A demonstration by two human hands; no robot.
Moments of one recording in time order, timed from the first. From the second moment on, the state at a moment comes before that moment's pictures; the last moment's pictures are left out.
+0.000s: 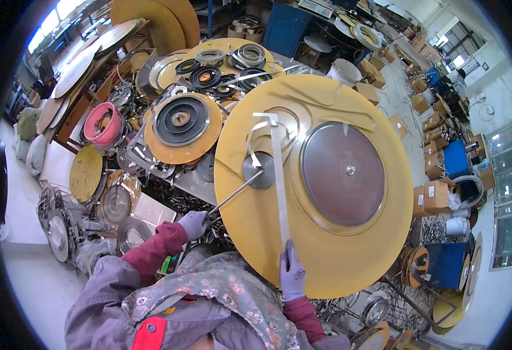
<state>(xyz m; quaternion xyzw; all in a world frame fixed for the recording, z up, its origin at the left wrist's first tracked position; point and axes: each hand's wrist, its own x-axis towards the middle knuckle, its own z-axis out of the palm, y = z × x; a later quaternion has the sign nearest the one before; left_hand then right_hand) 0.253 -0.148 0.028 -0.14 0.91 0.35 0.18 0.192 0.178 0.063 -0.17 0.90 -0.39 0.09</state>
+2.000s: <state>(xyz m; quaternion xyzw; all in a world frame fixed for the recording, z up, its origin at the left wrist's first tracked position) 0.228 -0.144 0.033 -0.16 0.87 0.40 0.23 -0.063 0.031 0.220 -0.41 0.91 -0.06 0.02</state>
